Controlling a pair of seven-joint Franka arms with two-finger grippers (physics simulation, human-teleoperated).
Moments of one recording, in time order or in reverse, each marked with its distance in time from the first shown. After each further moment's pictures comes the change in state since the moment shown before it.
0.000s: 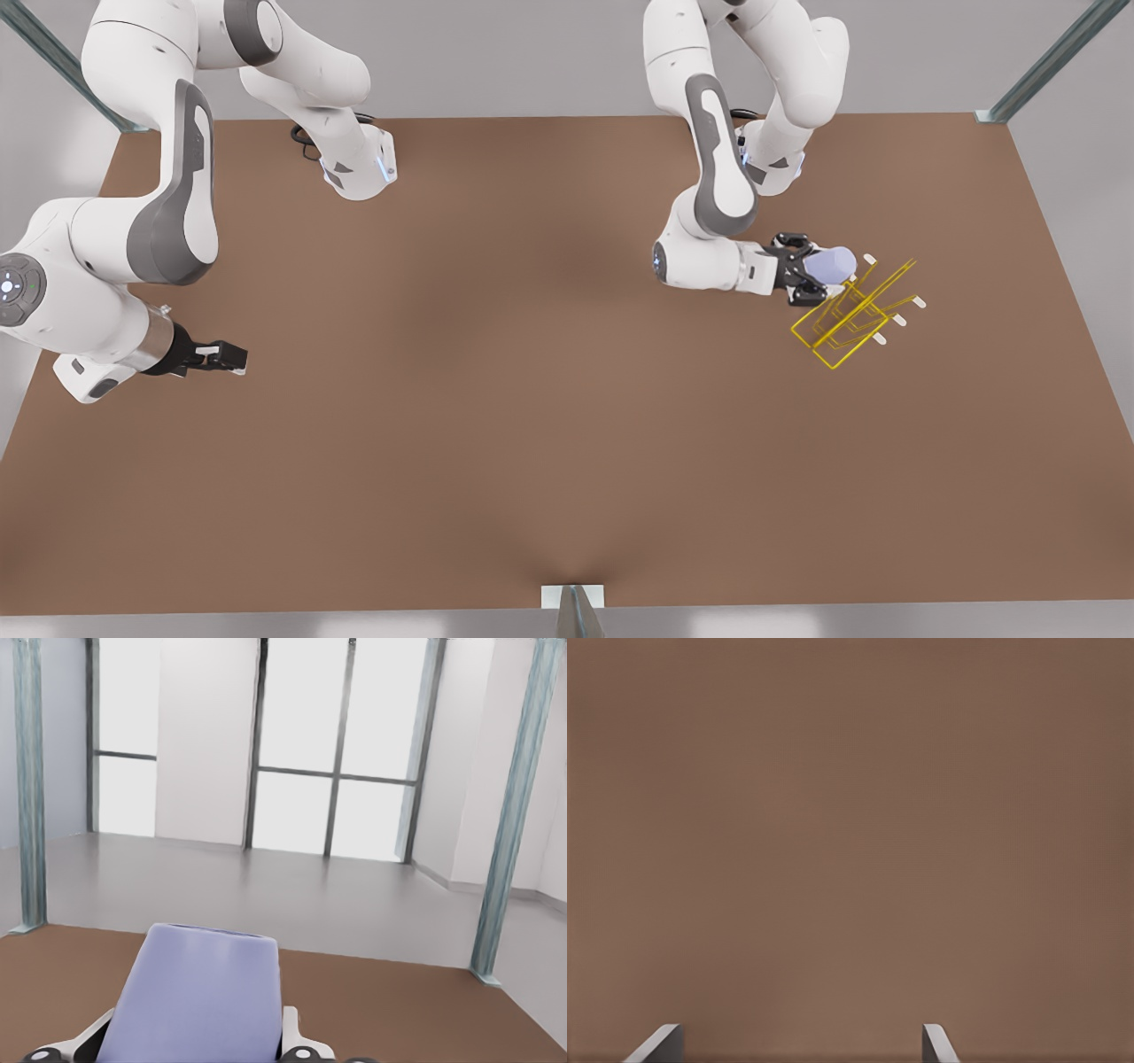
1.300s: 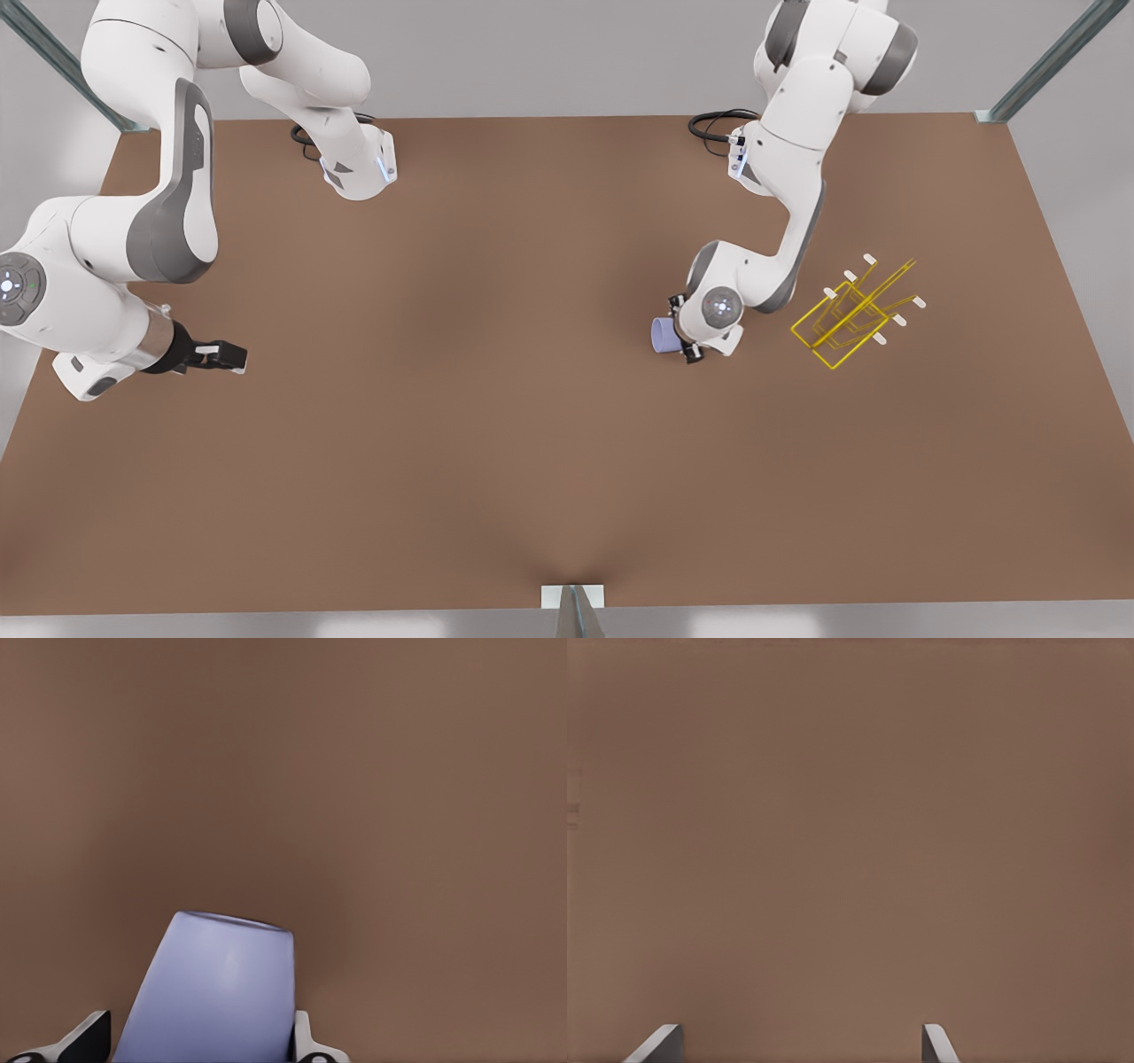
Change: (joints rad) left arm 1.416 -0.482 -1.470 0.120 -0.567 0.589 -0.105; right arm 0.000 -0.003 0.000 -0.002 -0.002 -0.007 0.024
